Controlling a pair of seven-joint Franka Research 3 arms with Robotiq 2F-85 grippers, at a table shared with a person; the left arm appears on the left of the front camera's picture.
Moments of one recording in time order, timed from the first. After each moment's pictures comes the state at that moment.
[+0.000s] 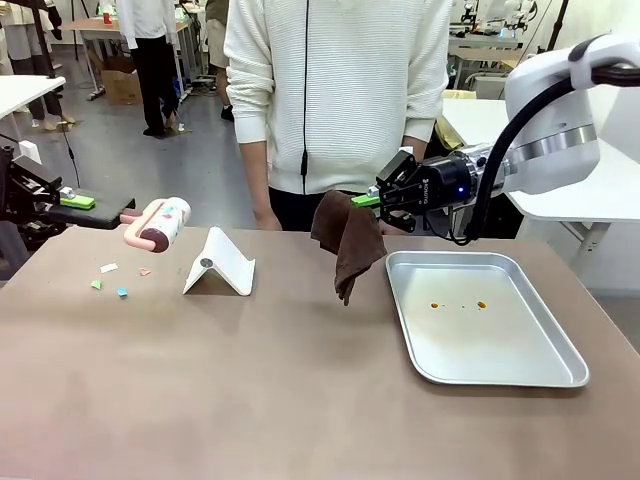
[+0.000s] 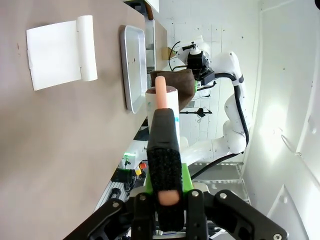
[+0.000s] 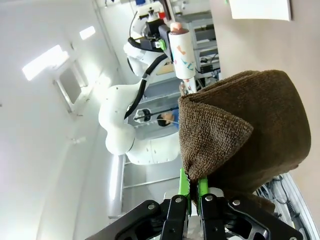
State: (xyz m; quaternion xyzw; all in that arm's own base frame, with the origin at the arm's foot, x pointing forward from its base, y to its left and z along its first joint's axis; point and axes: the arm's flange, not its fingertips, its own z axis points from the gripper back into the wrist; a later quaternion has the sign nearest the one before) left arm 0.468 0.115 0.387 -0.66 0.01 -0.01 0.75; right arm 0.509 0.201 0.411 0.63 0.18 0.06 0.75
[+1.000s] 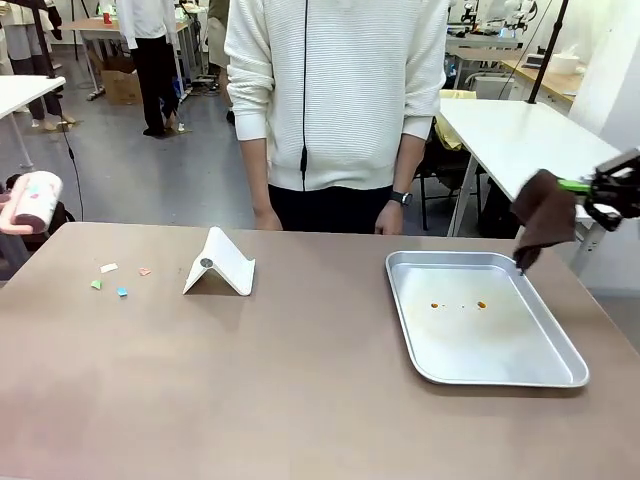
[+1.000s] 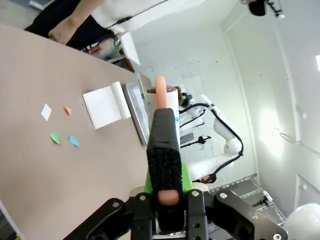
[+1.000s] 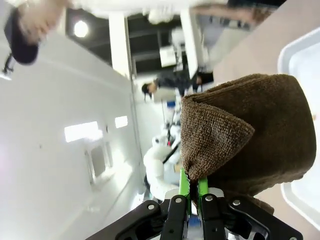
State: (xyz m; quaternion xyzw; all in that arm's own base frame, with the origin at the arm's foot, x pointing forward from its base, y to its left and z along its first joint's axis) left arm 0.457 0.341 0.342 -0.69 -0.17 -0.04 0.70; right arm 0.456 -0.146 0.421 0.66 -0.07 -0.13 0.73
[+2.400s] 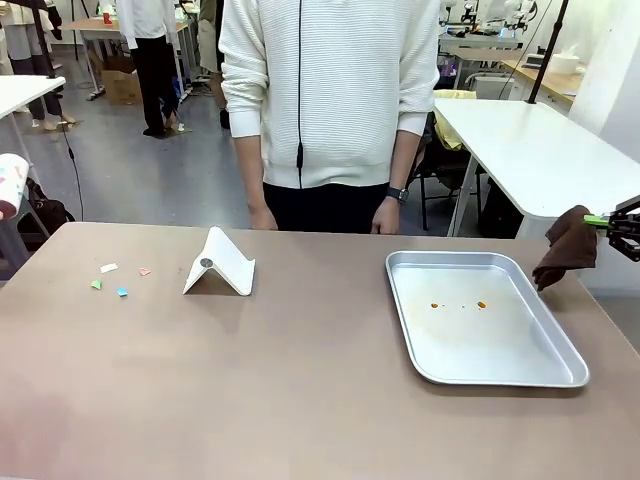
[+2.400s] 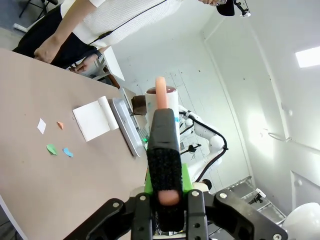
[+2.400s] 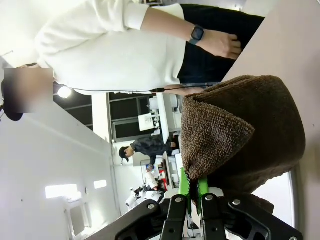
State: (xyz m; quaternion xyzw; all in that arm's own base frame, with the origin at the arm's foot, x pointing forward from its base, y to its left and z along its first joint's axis) left arm 0.446 0.365 0.341 -0.71 -0.21 -0.04 0.67; right arm 0.476 -0.224 0.353 0.59 -0.17 -0.24 0.75
